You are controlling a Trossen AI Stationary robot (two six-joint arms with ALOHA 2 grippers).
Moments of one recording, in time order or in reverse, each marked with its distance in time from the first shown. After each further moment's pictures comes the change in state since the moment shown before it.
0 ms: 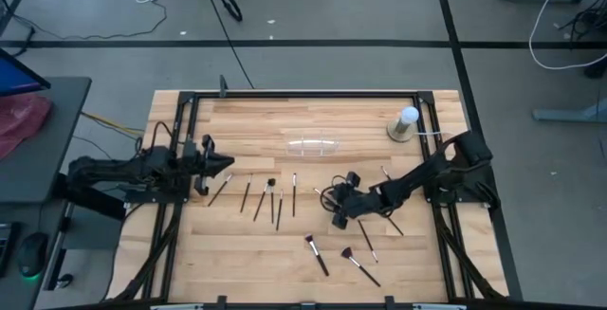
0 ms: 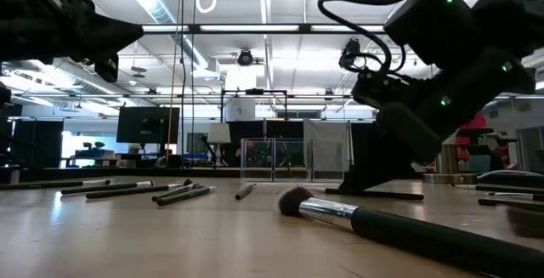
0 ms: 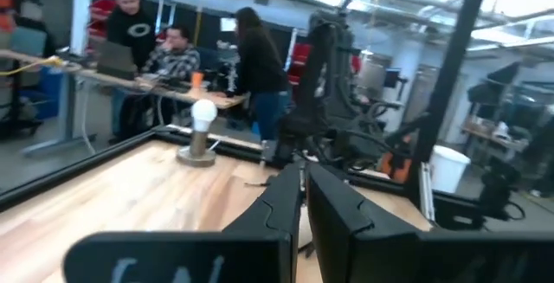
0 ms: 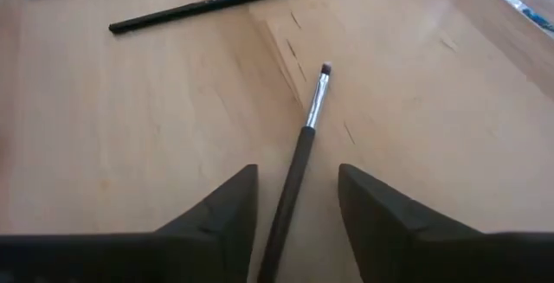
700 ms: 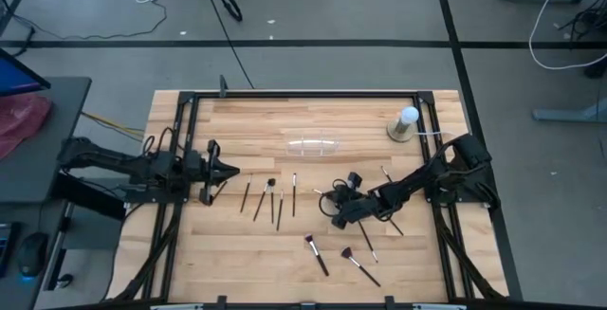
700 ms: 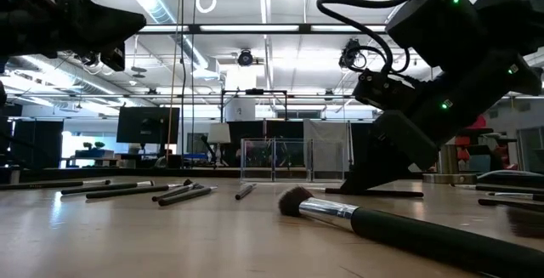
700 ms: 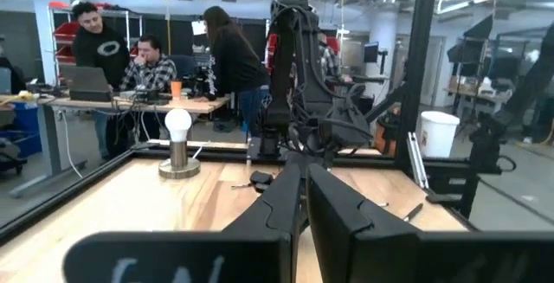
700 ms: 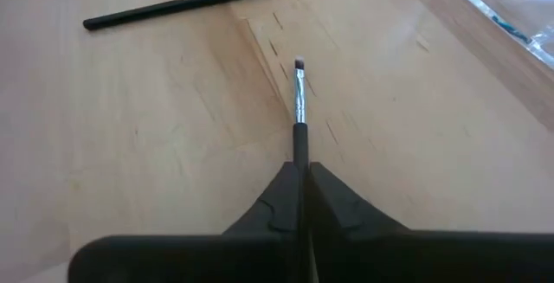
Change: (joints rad) left arm -0.155 0.306 0.000 0.294 -0.076 0.175; right arm 0.023 0.052 0.005 -0.087 0.071 0.034
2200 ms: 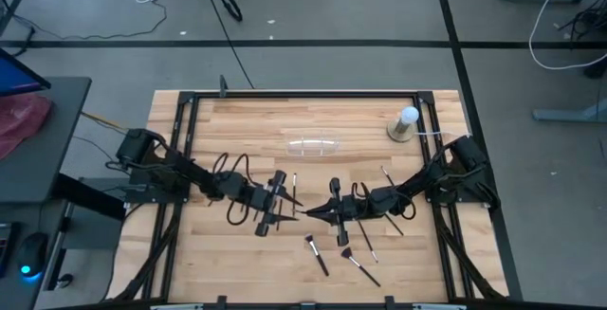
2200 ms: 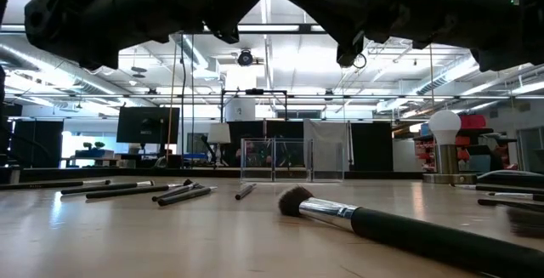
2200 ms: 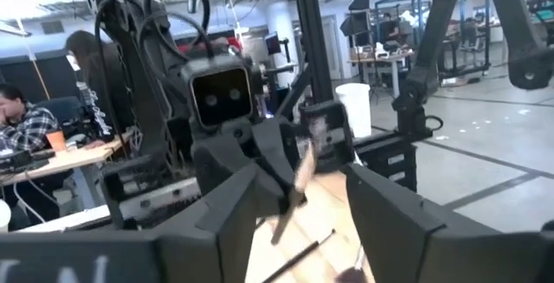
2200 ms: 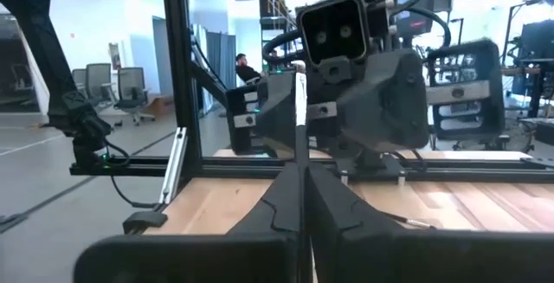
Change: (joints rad) left arm -0.071 1.357 0.542 0.835 0.267 0.200; right arm 0.038 -0.013 -0.010 1.099 -0.276 -0.560
